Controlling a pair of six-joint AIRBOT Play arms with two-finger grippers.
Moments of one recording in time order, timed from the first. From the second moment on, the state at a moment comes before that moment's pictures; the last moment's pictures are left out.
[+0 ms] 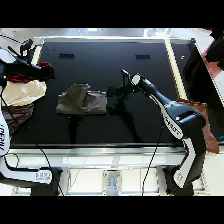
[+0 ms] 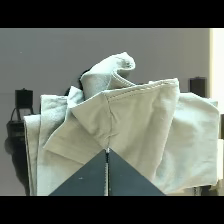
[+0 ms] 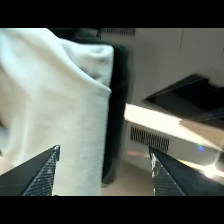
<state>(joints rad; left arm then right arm) 0.15 -1.53 1.63 1.16 -1.24 -1.35 0.39 -1.96 1.65 -0.89 0.97 1.64</state>
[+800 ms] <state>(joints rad) 0.15 -1.53 1.63 1.15 -1.24 -1.32 0.47 -2.08 1.68 -0.48 0.92 1.45</state>
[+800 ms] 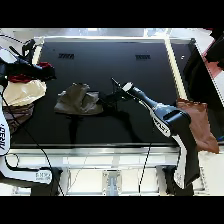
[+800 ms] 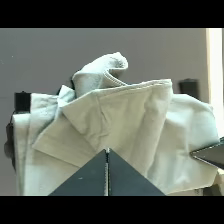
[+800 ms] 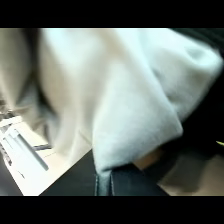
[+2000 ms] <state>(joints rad) 0.15 -1.53 1.63 1.15 -1.30 -1.32 -0.47 -1.51 2.02 -1.37 1.78 1.65</state>
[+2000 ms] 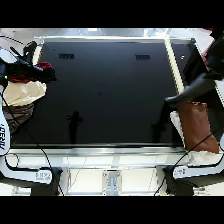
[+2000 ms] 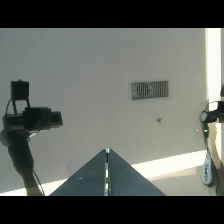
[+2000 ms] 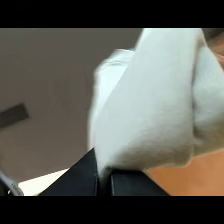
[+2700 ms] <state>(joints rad) 0.12 -1.53 1.63 1.07 -1.33 -1.32 -0.94 -1.07 1.21 -1.45 1.76 1.50</state>
